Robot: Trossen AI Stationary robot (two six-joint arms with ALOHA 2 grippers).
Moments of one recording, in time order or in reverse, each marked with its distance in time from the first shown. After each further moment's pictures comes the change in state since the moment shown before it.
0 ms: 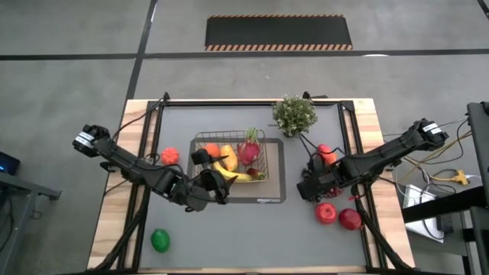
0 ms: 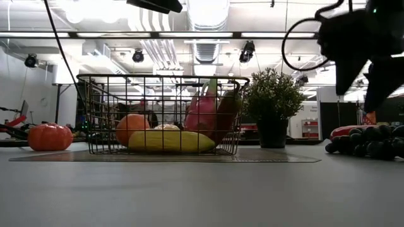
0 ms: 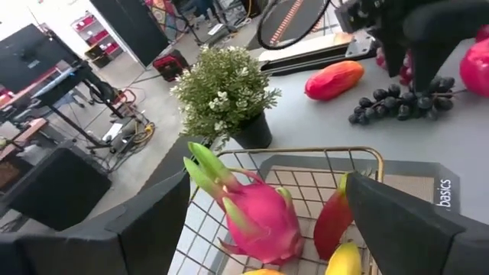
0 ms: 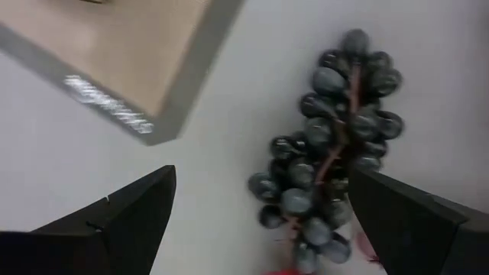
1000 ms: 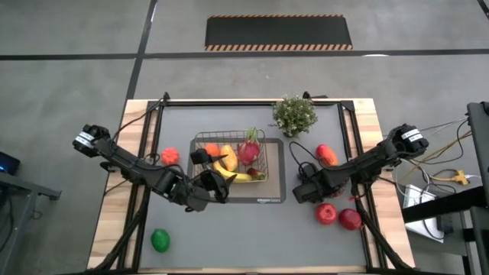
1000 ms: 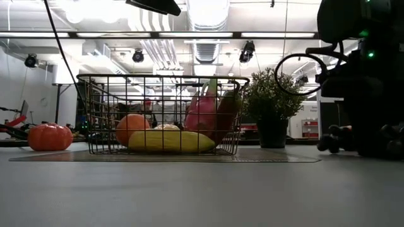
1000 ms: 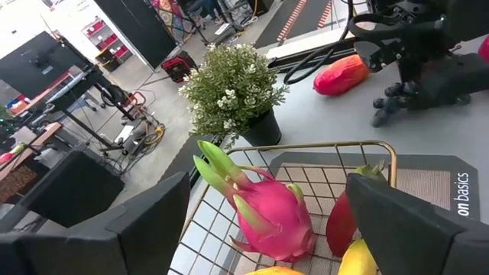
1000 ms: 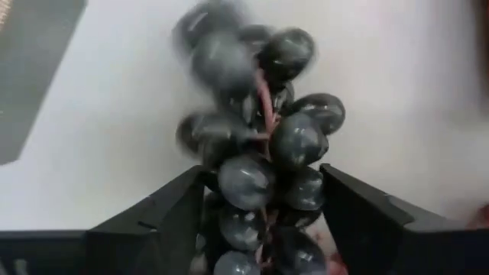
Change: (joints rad) left arm 0.000 0.000 -0.007 -0.005 -0.027 0.026; right arm -0.002 0.284 0.000 -0.022 0.001 0.004
